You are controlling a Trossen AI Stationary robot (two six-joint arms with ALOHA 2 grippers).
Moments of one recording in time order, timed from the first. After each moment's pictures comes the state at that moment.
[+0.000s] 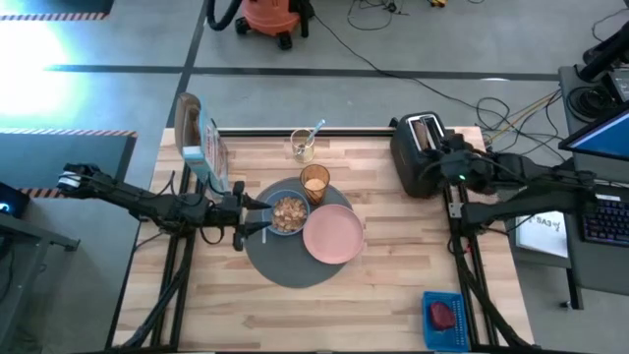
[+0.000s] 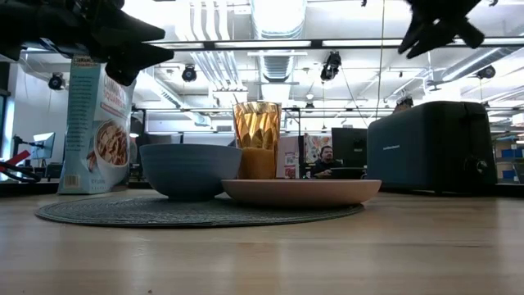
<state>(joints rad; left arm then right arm) -0.23 0.77 0.27 0.42 -0.30 -0.14 -0.08 0.88 0.99 -0.95 0.72 0.83</state>
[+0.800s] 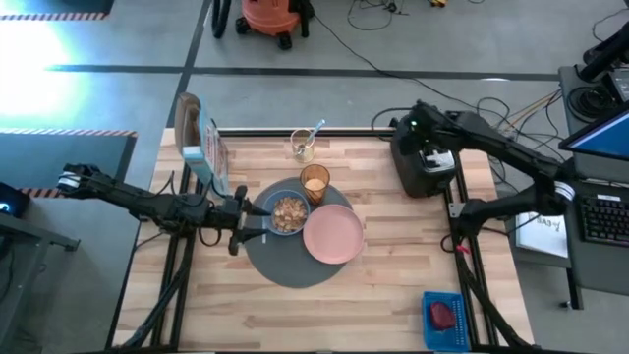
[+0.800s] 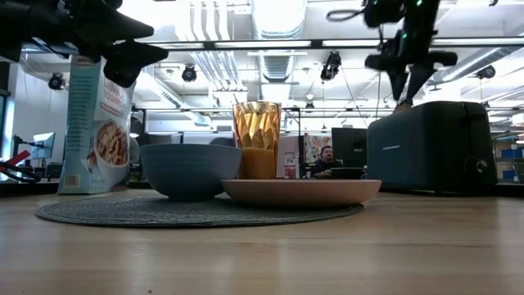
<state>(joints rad) -0.23 0.75 0.27 0.37 -0.19 -0.15 -0.64 1.21 1.22 -1.17 0.44 0.60</state>
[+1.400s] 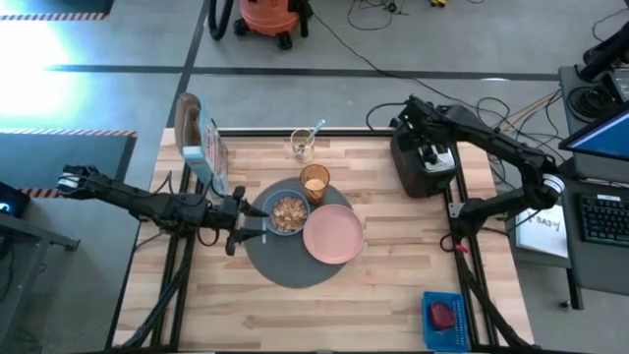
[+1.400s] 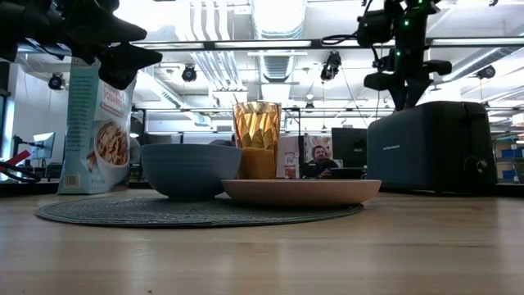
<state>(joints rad) -0.23 0.69 0.27 0.28 -0.17 -0.18 -0.73 1.33 1.22 -1.15 0.49 0.52</state>
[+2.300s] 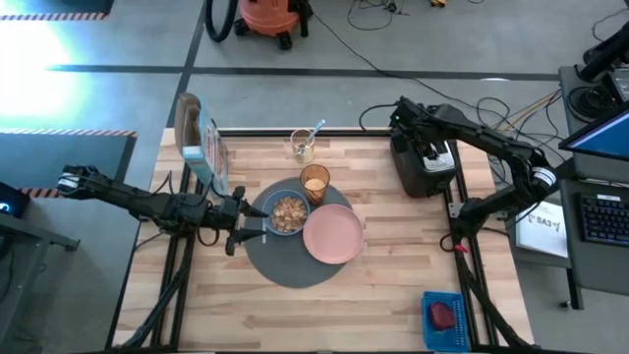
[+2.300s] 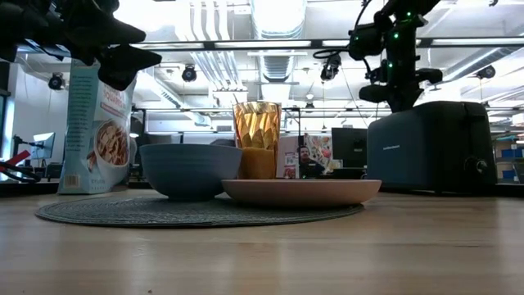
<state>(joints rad) -0.23 0.69 0.27 0.27 -0.17 -0.18 -0.73 1.42 1.22 -1.11 0.50 0.47</state>
